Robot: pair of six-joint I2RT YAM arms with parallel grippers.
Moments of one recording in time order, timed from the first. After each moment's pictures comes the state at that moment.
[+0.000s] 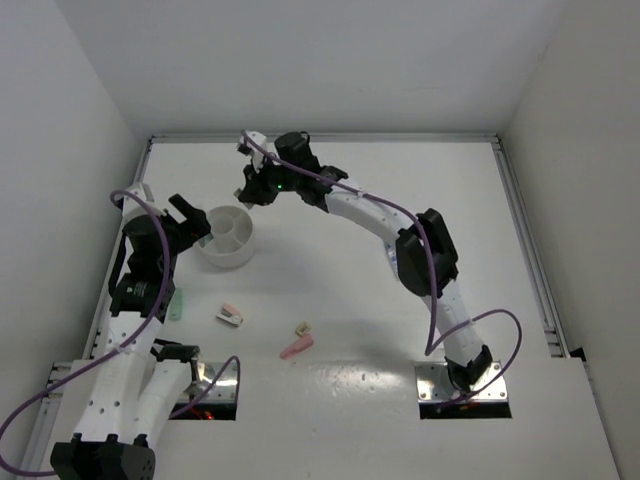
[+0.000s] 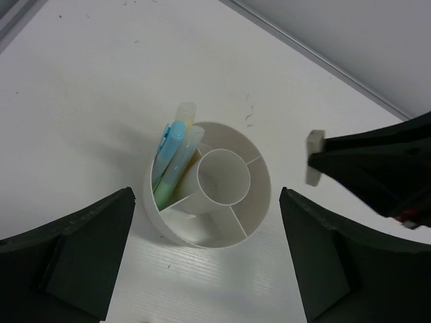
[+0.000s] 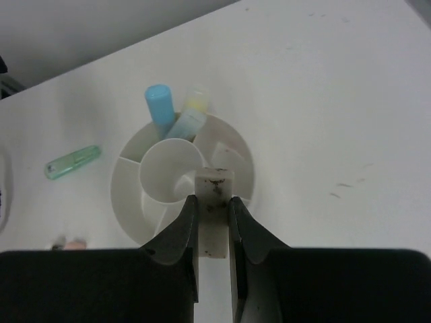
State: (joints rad) left arm 0.00 0.70 0.70 -0.31 -0.18 -0.51; right arm 0.75 2.23 1.97 -0.15 -0.45 -0.08
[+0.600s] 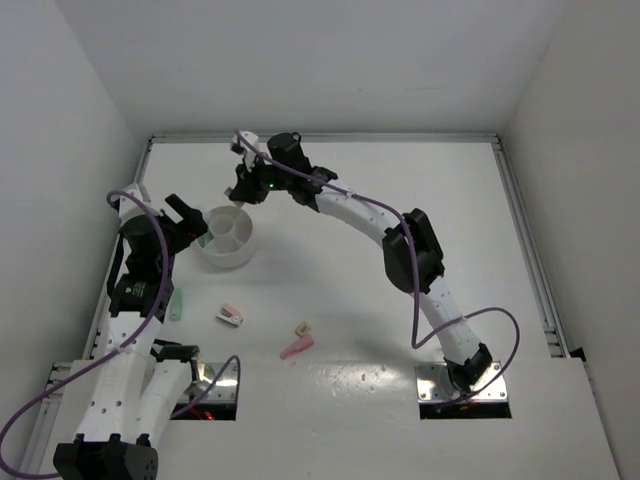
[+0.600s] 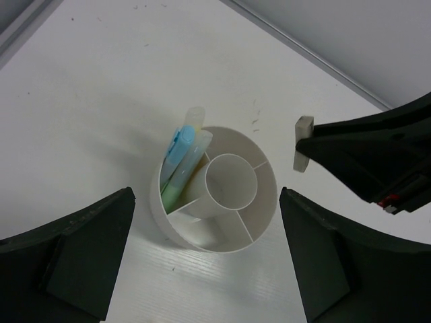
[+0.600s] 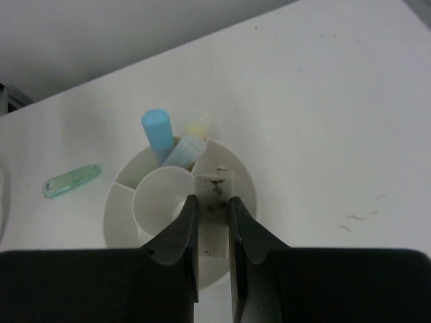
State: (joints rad) left arm 0.03 0.70 0.70 -0.31 -0.18 -0.51; right arm 0.76 2.37 2.09 -0.09 -0.52 -0.03
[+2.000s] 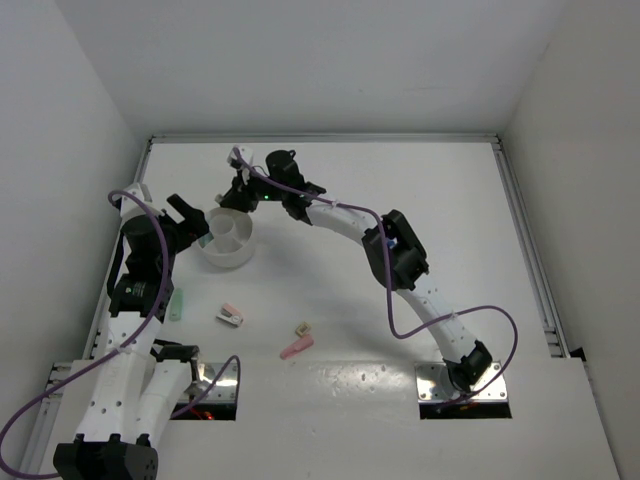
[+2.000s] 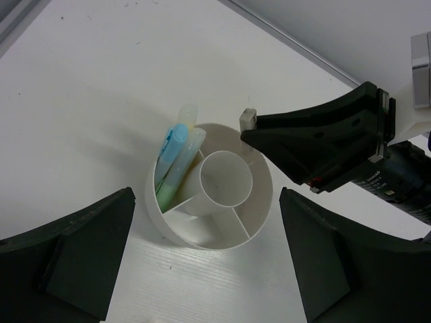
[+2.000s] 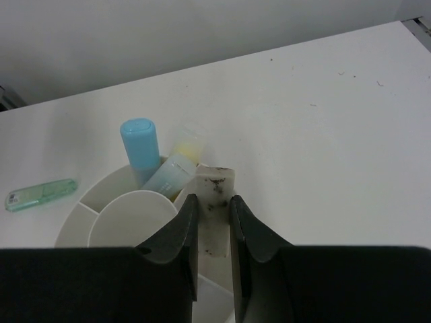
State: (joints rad) left arm 0.03 0.70 0.70 -0.31 -0.16 -0.50; right arm 0.76 2.54 2.09 0.26 -0.62 -0.03
